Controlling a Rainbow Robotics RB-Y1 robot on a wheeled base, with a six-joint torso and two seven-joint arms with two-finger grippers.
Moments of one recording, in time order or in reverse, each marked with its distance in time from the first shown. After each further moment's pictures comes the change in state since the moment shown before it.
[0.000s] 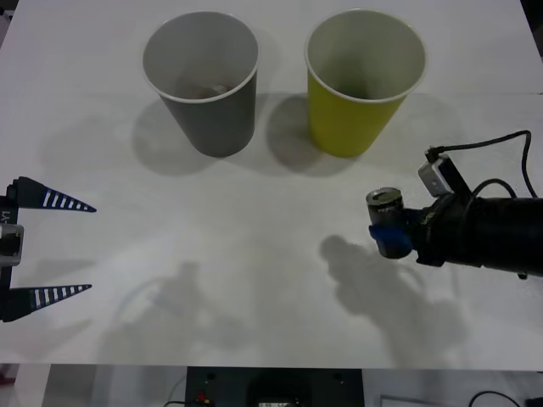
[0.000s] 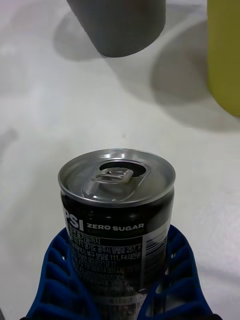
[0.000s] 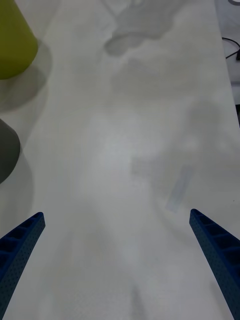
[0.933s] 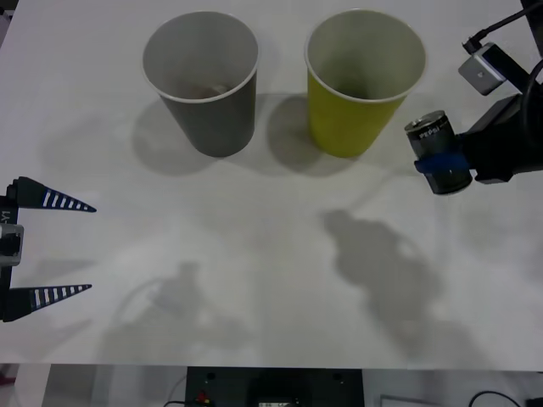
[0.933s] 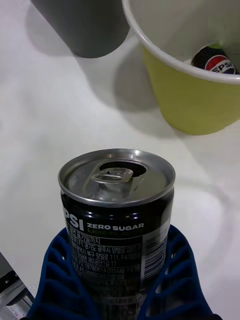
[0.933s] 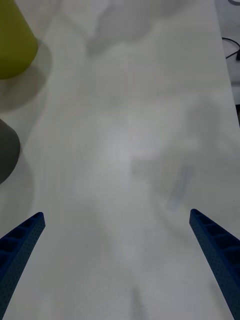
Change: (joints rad) right arm -0.413 -0.163 -0.126 0.014 -0.073 -0.473 -0.246; left arm 0.000 0.000 0.000 0.000 0.000 0.000 0.000
